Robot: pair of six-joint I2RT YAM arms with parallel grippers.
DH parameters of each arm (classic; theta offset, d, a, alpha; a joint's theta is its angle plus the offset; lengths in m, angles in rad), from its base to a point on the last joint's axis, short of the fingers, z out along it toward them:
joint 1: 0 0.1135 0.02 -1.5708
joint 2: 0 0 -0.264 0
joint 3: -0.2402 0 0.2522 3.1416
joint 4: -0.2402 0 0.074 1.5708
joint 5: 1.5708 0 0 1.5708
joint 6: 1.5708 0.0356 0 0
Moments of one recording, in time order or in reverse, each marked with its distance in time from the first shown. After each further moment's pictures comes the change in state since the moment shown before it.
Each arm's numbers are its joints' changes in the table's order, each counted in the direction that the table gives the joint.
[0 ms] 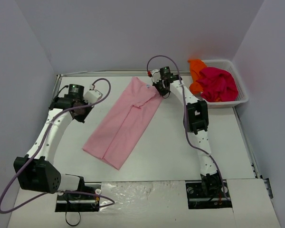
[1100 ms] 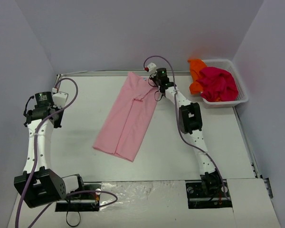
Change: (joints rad) left arm 0.438 -0.145 0.118 0.063 -0.051 -0.029; right arm 0.014 0.199 -0.117 0.555 0.214 -0.115
